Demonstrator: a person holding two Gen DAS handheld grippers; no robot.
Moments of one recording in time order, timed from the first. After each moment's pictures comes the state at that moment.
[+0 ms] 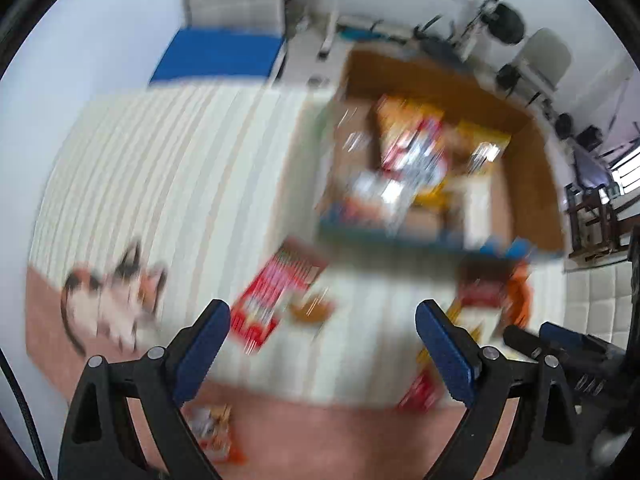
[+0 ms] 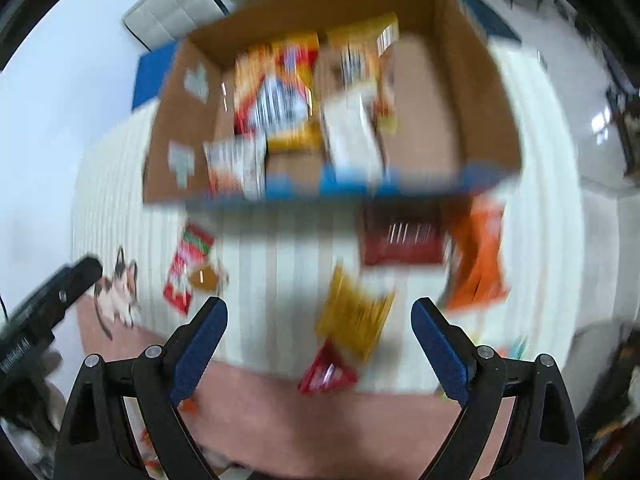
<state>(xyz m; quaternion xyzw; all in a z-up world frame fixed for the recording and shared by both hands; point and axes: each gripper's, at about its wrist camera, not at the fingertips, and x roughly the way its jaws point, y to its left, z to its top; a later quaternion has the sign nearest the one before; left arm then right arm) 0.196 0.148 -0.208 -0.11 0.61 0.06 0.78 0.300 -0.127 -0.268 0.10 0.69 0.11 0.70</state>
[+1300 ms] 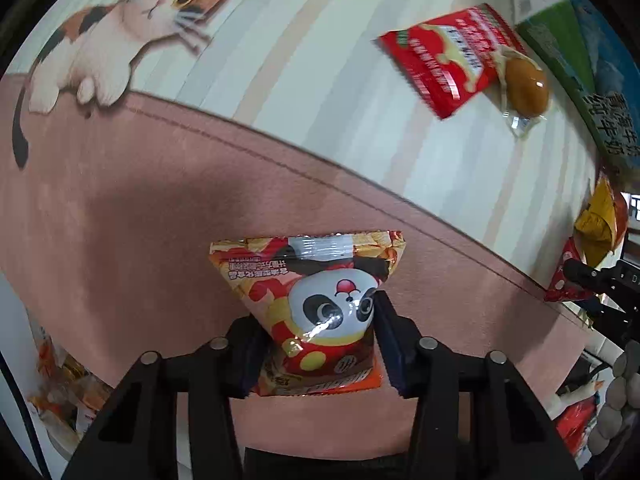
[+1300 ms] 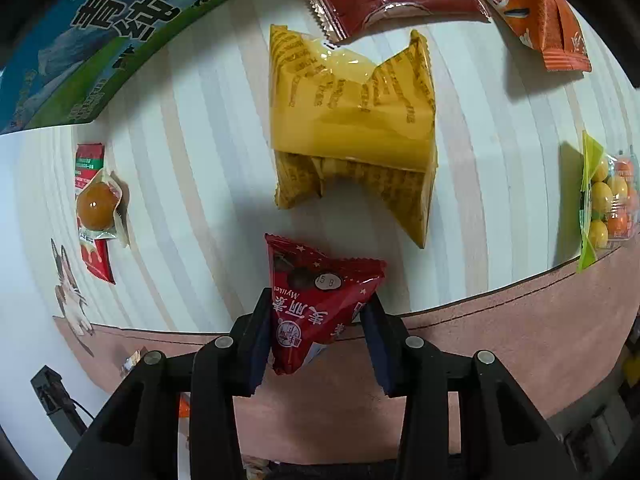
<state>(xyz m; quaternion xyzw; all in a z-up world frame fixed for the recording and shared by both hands) 0.063 0.217 -0.372 -0.22 0.73 0.09 0.64 0.215 -0.096 -0.411 0.17 0.78 0.00 0.60</state>
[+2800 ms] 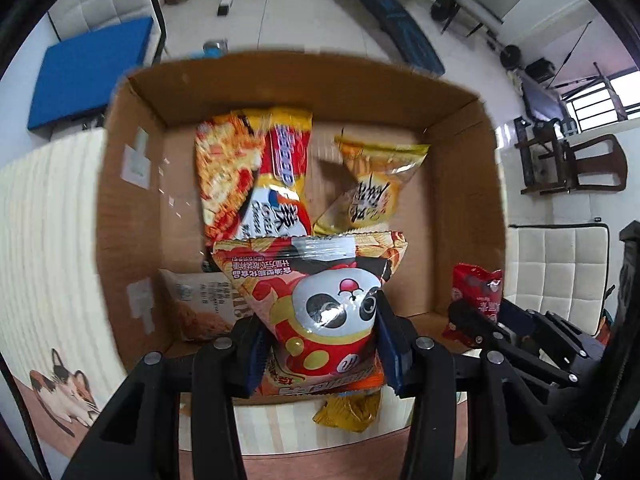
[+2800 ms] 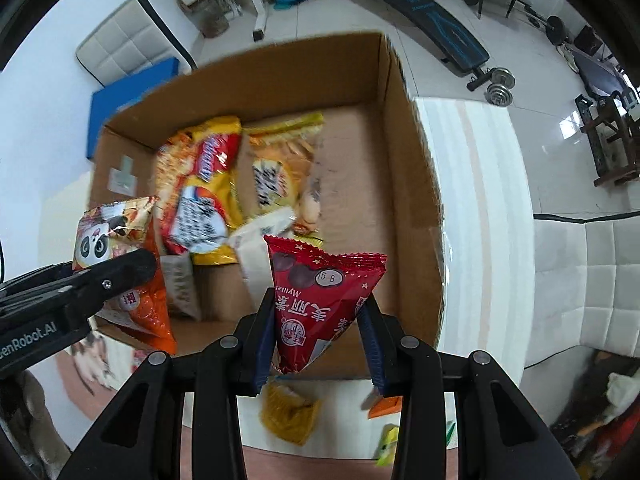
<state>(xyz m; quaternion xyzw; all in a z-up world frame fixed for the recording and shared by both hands) 0.397 0.030 -0.237 -0.09 0.69 -0.09 0.71 0.431 -0.178 -0.263 0.06 0.68 0.05 0.73</state>
